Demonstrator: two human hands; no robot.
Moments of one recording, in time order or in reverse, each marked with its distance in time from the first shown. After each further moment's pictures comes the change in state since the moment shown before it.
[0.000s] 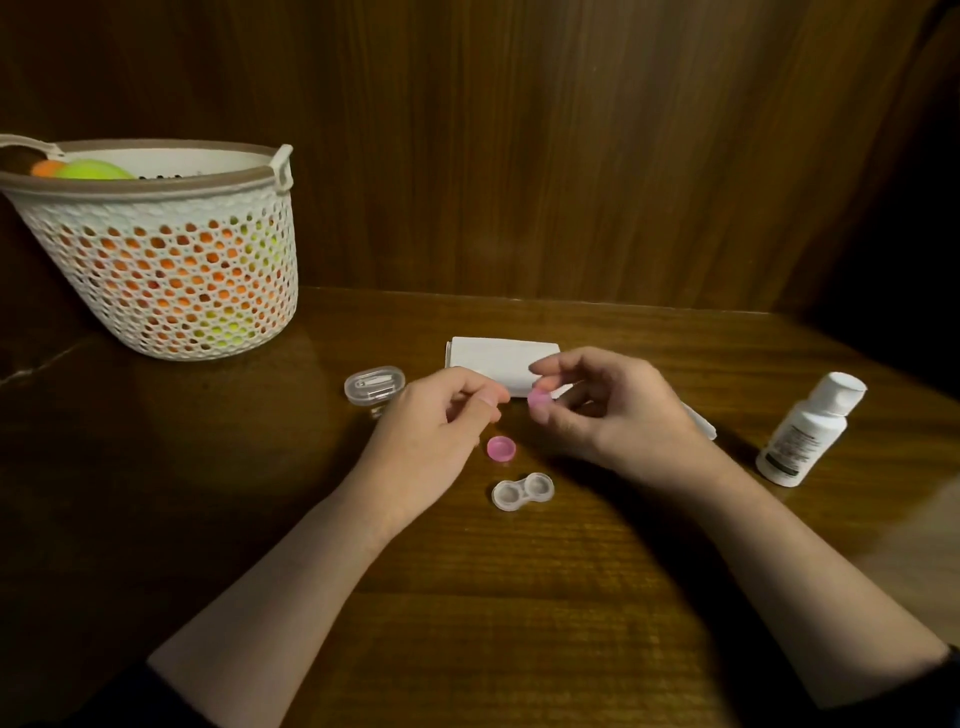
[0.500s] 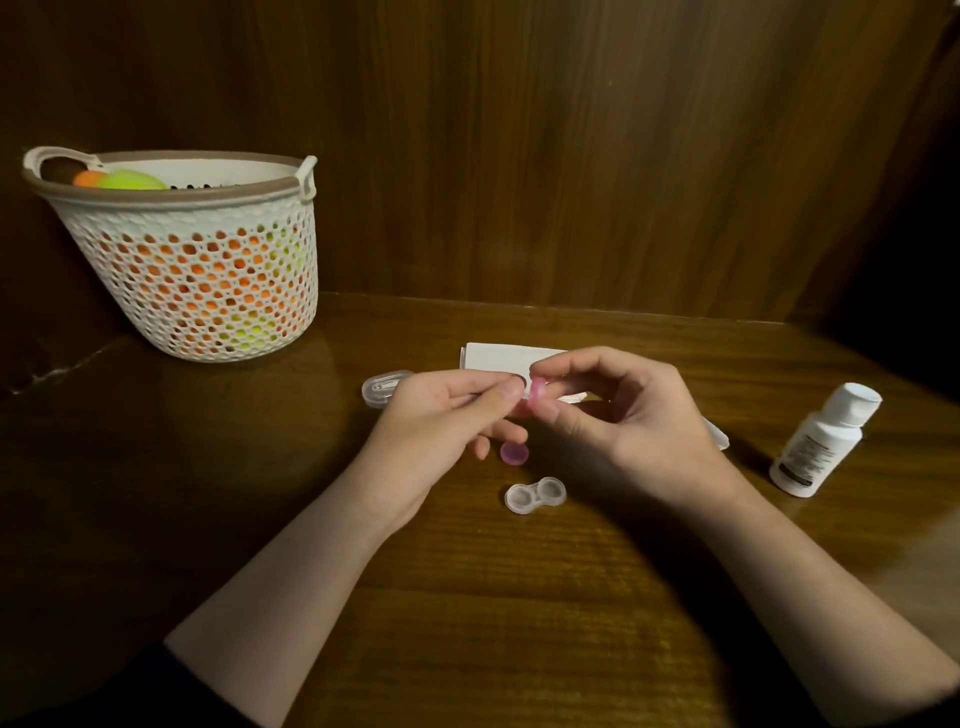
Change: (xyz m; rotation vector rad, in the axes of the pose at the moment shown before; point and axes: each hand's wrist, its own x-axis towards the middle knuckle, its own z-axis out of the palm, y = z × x) left_hand -0.001 0.002 -0.009 -0.490 -0.089 -0.096; right_hand -0.012 -0.022 0.007 0.153 0.030 -0.188
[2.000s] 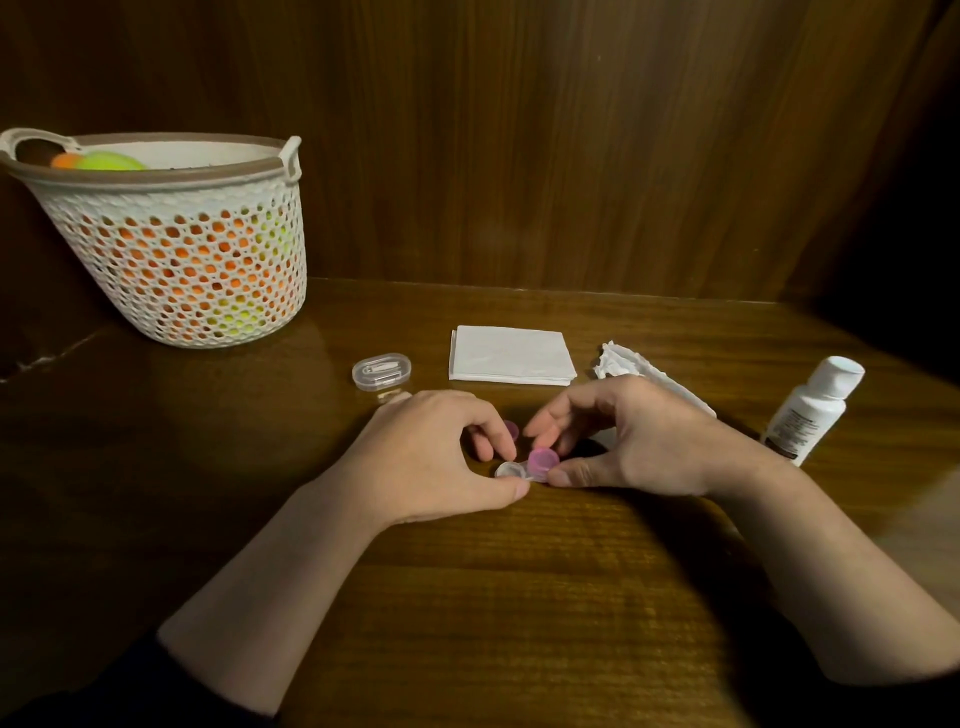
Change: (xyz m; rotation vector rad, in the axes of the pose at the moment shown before) left_hand -0.015 -0.002 -0.005 0.948 -0.160 0.172; right_hand -0.005 -0.006 -0.028 -0.340 -0.505 0.247
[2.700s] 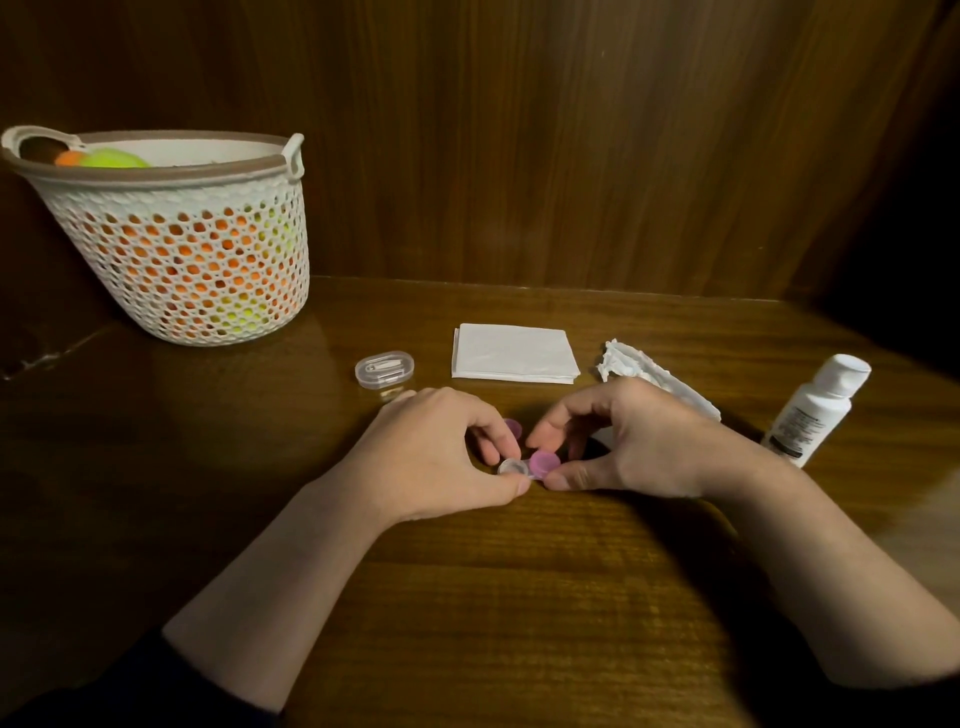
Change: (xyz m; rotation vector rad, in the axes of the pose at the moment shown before) left_hand 0.001 0.000 0.001 -0.034 0.005 0.012; right_hand 0.004 0.004 0.005 -0.064 0.004 -0.006
